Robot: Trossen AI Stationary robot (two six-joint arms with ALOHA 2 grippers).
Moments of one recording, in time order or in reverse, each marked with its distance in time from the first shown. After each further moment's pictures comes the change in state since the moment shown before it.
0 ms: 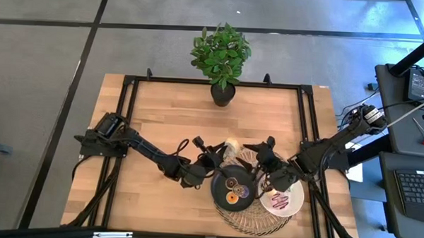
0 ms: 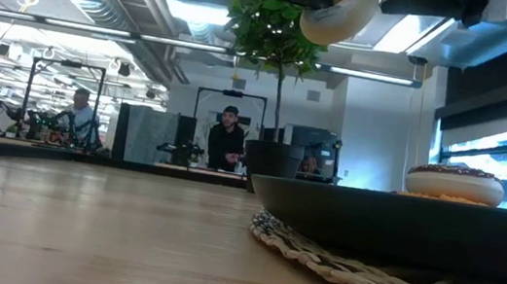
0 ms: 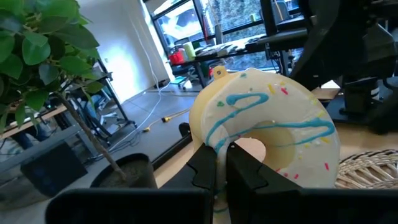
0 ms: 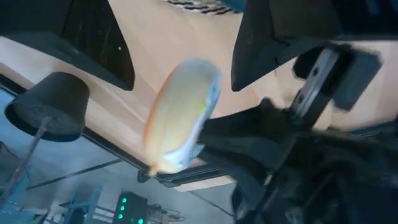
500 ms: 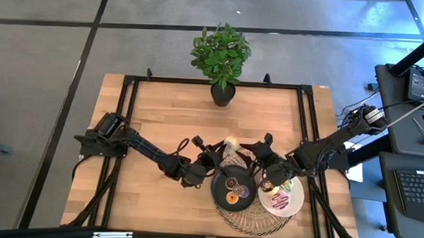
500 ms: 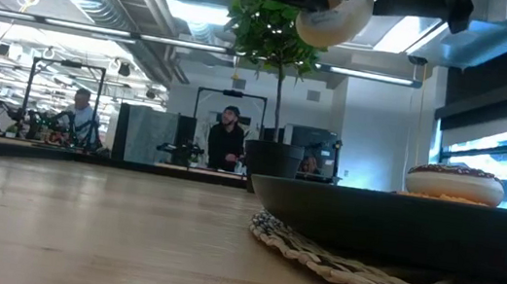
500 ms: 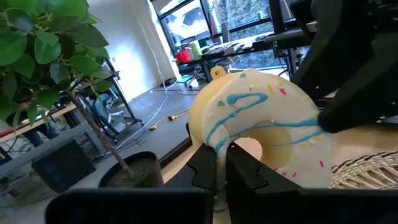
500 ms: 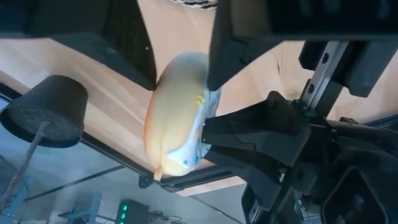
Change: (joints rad) left arm 0.000 0.000 0.000 0.000 -0.025 0.008; right arm -0.065 0.000 0.000 0.017 -0.054 0.012
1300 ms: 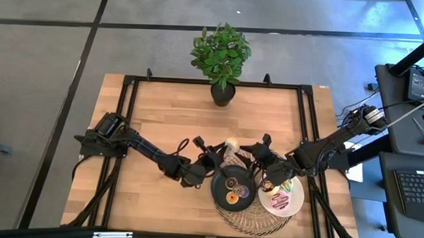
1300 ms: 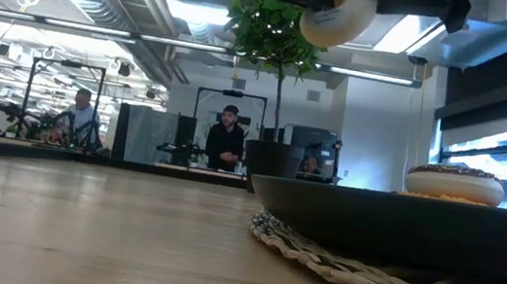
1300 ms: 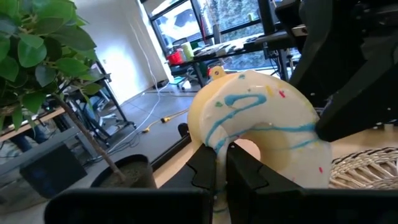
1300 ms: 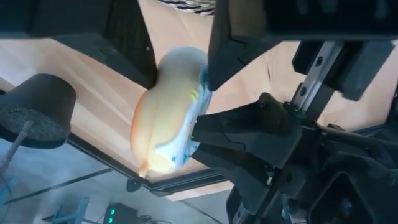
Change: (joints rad) left arm -0.002 0.000 0.000 -0.001 0.040 0.002; right arm -0.008 0.000 0.000 0.015 -0.051 -0.031
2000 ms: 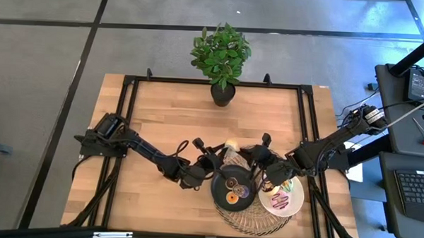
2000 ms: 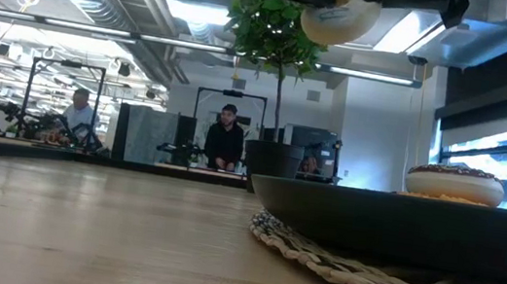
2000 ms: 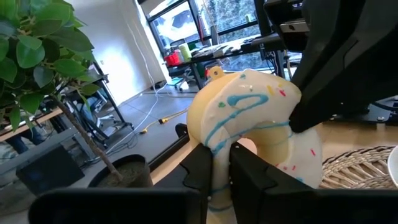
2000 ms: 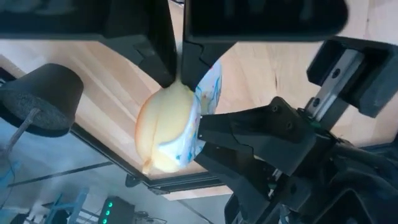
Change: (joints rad) left arm -0.014 0.000 0.000 0.000 -0.002 -0.003; right arm 0.000 0.000 0.000 -0.003 0.001 -0.083
